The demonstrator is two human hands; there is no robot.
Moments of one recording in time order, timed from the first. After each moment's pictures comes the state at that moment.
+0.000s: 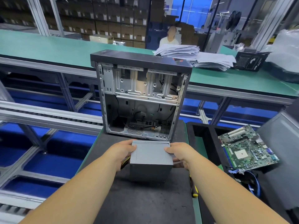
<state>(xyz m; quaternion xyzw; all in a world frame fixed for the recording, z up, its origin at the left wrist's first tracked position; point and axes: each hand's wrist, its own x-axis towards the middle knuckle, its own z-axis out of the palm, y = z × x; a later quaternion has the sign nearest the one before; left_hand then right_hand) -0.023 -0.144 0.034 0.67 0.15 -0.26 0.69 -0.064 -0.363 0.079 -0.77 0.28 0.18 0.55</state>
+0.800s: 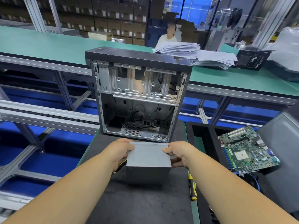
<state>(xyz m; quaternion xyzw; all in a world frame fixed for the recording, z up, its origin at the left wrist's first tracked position) -0.009 -0.151 0.036 0.71 0.15 -0.23 0.64 -0.040 -0.371 0.078 -0.74 0.31 0.22 0.56</state>
